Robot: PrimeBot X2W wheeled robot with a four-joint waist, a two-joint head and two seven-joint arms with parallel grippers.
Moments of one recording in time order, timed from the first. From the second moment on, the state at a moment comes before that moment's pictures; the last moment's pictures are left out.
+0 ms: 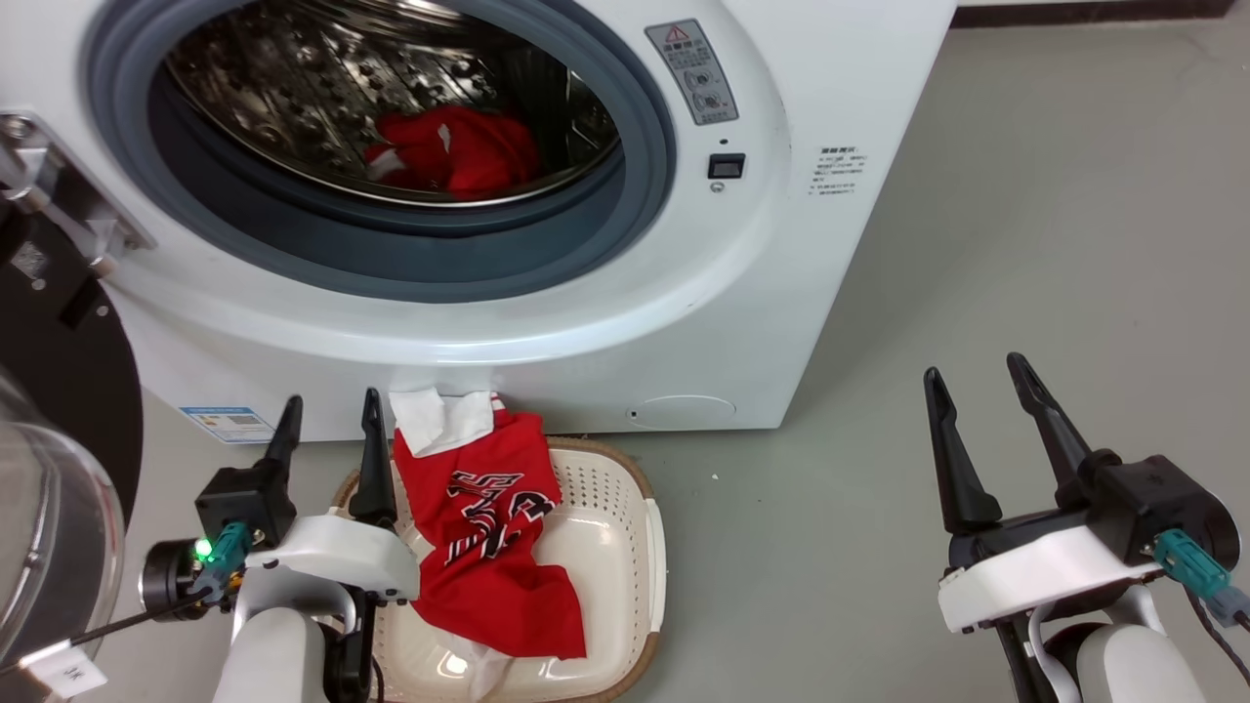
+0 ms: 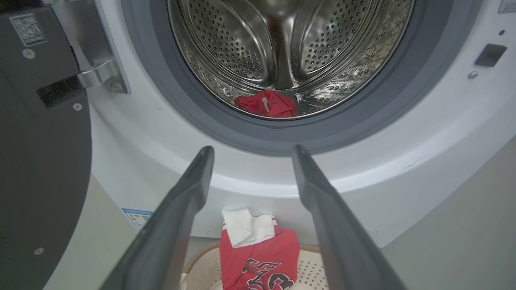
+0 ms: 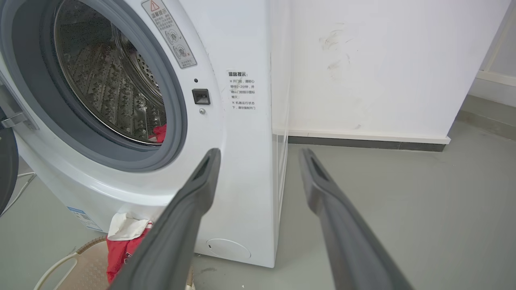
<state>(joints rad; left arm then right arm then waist) -0.26 0.07 0.08 0.41 -0.12 -0.05 -0.26 -0.10 -0.05 0.06 -0.01 0.09 0.13 -0.13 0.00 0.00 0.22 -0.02</state>
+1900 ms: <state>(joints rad) -1.30 0.71 -0.08 0.55 -0.11 -0.13 0.77 -0.34 -0.05 0.26 0.10 0.38 0.13 -0.26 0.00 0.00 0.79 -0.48</state>
